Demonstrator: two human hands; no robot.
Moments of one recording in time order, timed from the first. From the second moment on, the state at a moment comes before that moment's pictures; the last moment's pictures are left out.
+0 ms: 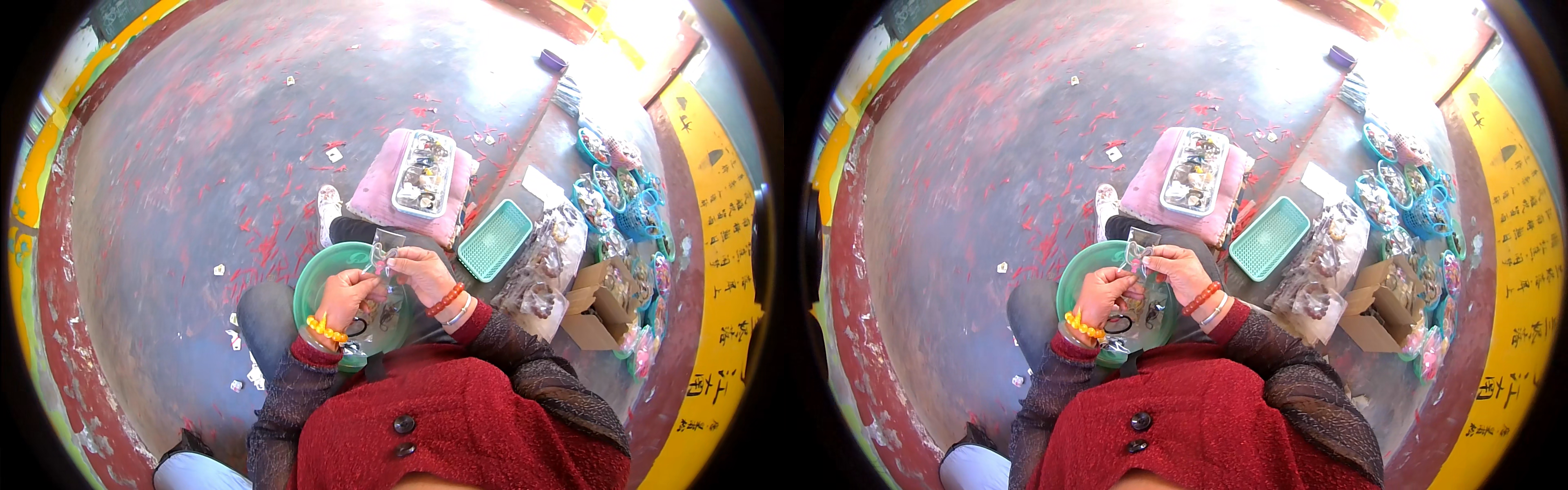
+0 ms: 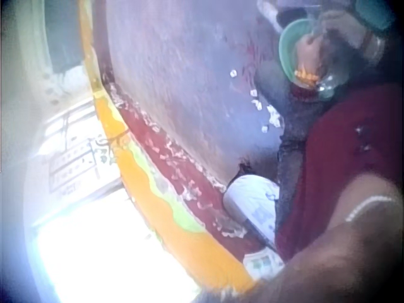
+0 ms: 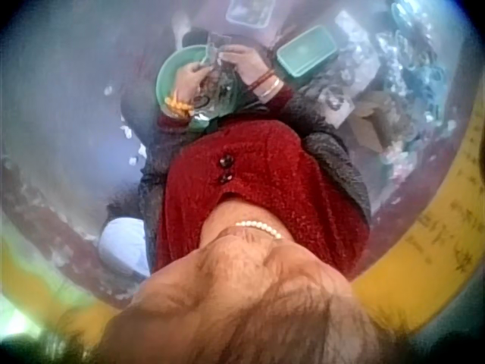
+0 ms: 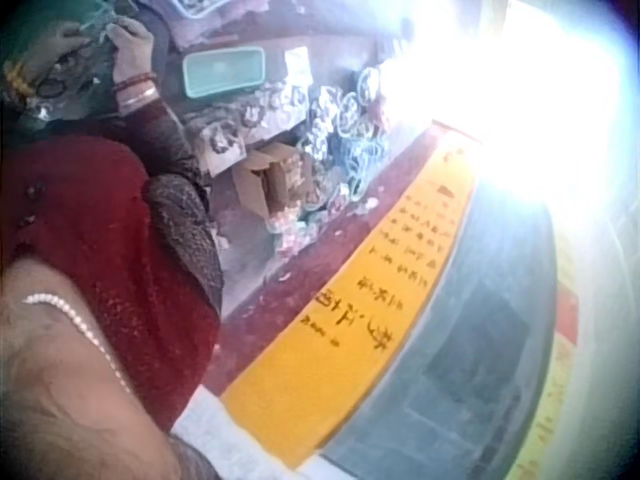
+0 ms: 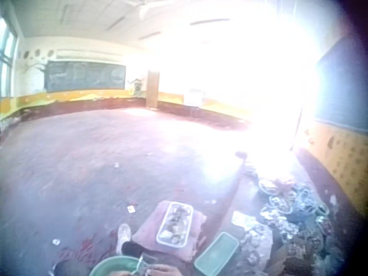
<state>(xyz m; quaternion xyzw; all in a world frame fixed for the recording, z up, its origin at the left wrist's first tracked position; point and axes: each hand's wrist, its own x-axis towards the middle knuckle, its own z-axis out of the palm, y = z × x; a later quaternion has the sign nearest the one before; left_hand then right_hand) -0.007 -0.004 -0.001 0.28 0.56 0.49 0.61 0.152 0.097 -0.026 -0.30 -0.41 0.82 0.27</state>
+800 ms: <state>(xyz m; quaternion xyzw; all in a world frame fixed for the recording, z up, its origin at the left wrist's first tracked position) 0.007 -0.007 0.017 0.61 0.58 0.51 0.15 0.182 0.122 -0.014 -0.27 -0.46 0.84 0.08</state>
